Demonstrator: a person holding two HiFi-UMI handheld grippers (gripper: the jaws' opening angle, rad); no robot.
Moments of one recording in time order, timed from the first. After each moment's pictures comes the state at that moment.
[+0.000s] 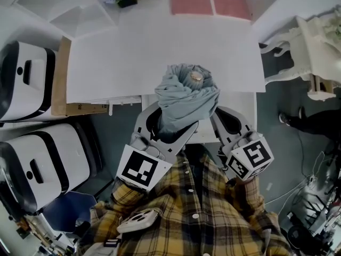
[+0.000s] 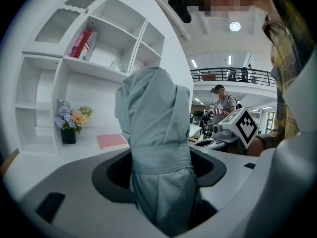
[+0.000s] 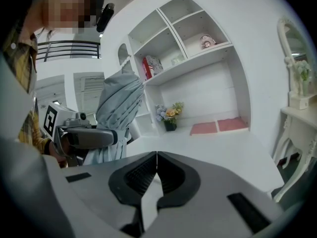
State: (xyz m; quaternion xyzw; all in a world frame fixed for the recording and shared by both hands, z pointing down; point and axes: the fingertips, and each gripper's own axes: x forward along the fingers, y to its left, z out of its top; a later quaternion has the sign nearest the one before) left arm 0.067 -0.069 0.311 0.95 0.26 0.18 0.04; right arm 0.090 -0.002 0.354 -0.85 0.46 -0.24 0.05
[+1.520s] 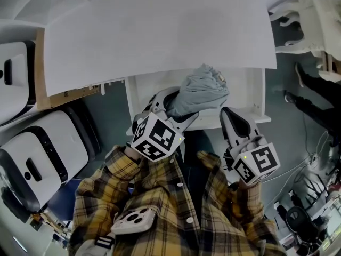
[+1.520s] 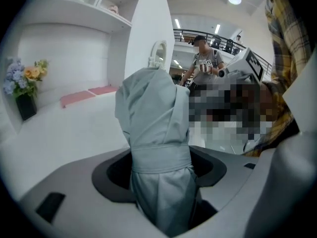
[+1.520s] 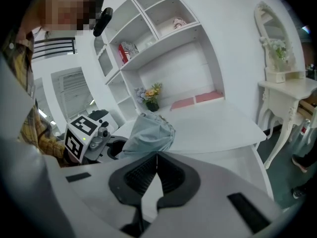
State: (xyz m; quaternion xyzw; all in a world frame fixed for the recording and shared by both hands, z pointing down) left arm 0.061 0.003 0.507 0.84 0.39 0.37 -0.07; right arm 0.072 0.074 0.452 -0.85 0.38 -0.35 0.07
